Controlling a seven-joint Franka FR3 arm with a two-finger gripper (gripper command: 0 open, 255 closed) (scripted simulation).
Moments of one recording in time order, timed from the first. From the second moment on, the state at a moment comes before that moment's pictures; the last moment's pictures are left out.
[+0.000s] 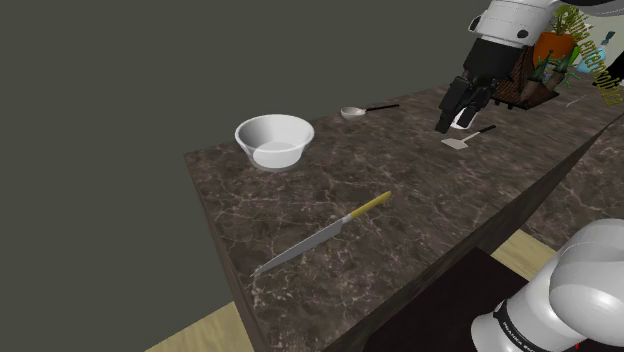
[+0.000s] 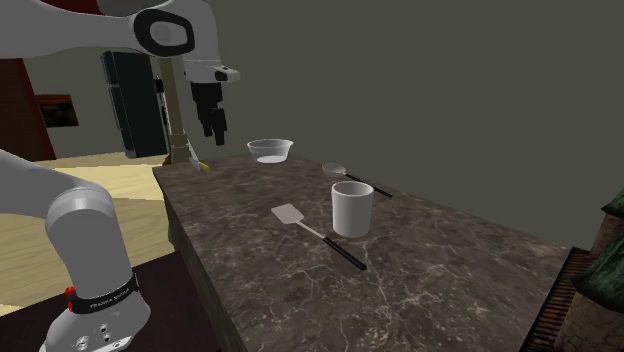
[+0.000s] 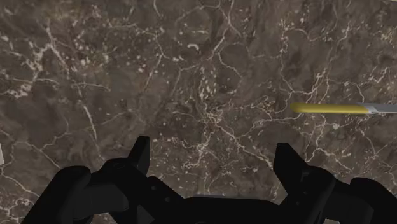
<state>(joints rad) -0.02 -0.80 -0.06 -2.31 0.10 1.58 -0.02</state>
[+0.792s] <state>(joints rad) -0.07 -0.64 -0.26 -2.24 -0.03 1.64 -0.26</state>
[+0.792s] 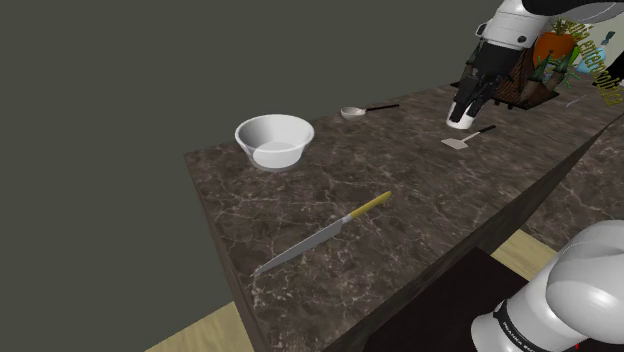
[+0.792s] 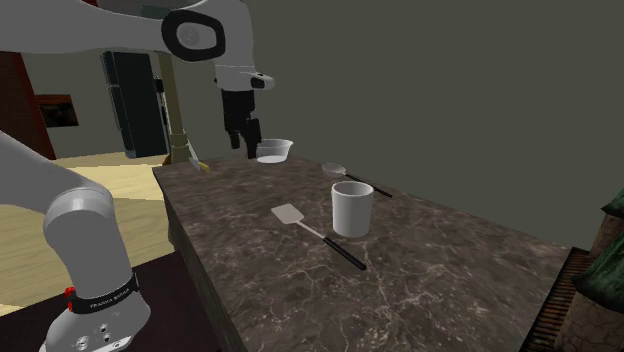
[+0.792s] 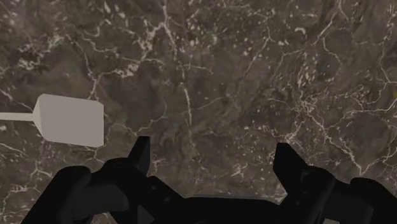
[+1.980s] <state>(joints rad) -0.10 -0.07 -0.62 -1.77 0.04 1.70 -0.75</state>
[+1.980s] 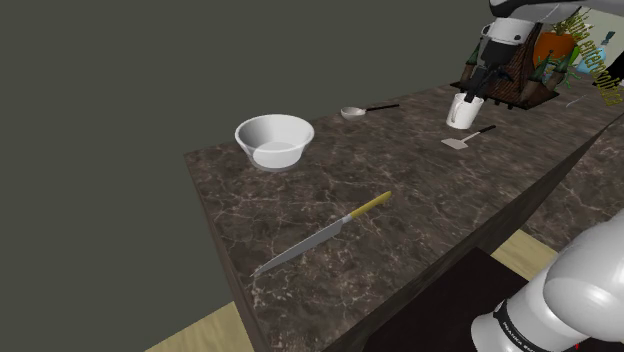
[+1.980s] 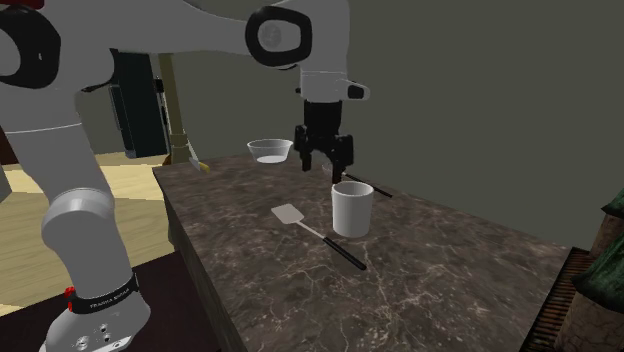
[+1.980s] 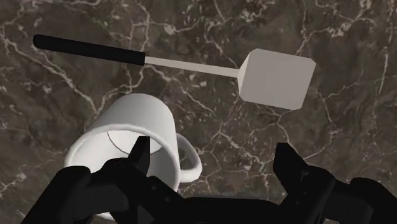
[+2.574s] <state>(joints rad) -0.25 0.30 -0.69 -1.42 0.25 1.63 -0.98</state>
